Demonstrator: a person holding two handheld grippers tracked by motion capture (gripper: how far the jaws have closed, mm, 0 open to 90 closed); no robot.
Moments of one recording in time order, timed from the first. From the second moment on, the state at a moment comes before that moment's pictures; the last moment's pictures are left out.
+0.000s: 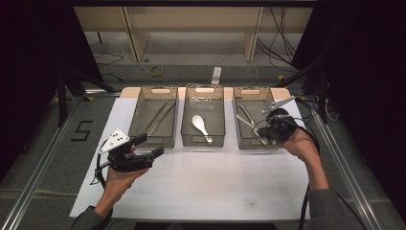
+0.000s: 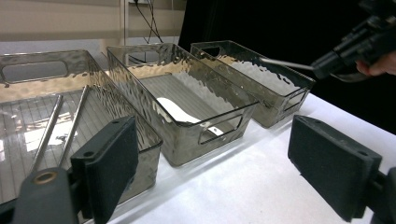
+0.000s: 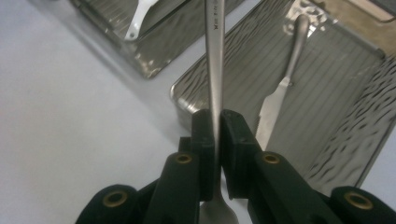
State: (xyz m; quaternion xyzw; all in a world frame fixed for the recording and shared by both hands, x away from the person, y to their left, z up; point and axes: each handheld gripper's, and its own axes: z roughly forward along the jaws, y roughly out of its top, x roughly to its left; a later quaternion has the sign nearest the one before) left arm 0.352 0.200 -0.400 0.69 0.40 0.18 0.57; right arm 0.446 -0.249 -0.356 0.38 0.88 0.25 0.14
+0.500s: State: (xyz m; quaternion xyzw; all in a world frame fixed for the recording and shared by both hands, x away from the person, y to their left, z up) left arm 0.353 0.200 -0.401 0.69 0.40 0.18 0.57; right arm 0.509 -0.256 -0.356 0.45 0.84 0.27 0.16
